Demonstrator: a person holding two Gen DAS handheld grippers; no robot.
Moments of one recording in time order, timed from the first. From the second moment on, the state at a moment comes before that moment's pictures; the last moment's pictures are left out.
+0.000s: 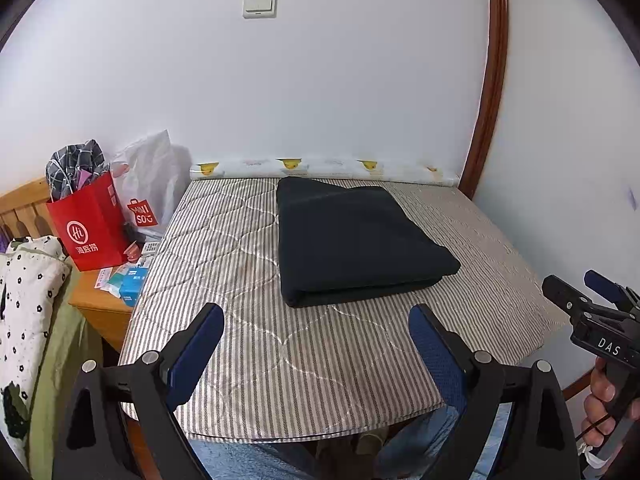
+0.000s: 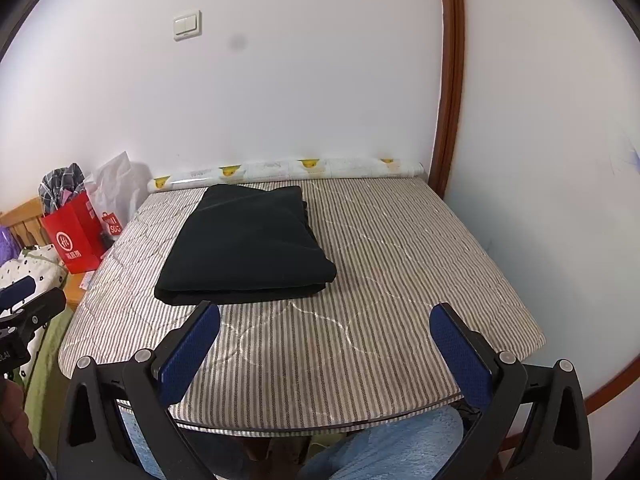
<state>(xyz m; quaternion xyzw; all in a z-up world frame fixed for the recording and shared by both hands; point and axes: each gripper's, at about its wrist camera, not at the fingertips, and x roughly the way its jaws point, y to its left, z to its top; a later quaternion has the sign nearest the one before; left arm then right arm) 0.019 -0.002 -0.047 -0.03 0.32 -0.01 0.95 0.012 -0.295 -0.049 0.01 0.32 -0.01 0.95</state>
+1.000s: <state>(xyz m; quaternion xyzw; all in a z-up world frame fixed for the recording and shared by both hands) 0.018 -0.002 -0.047 -0.03 0.32 -0.02 0.95 0.007 -0.299 -0.049 0.01 0.31 -0.01 0.95</state>
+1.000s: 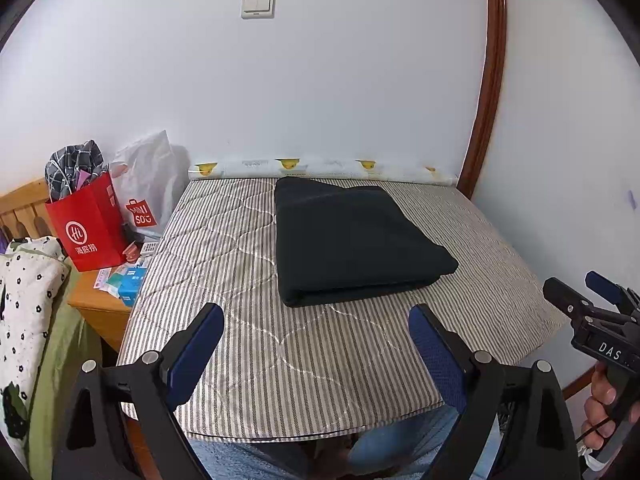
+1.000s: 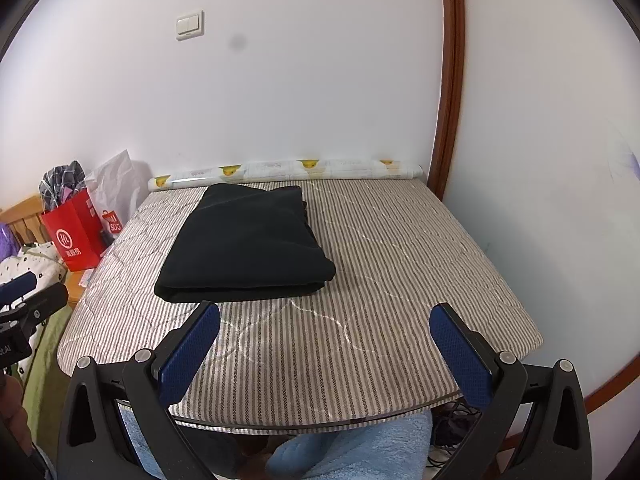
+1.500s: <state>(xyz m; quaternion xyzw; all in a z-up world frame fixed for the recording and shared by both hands) 0.017 0.003 -0.047 -0.04 0.32 -0.02 0.95 0.006 -0.297 -0.048 0.01 0.31 -0.01 0.95</state>
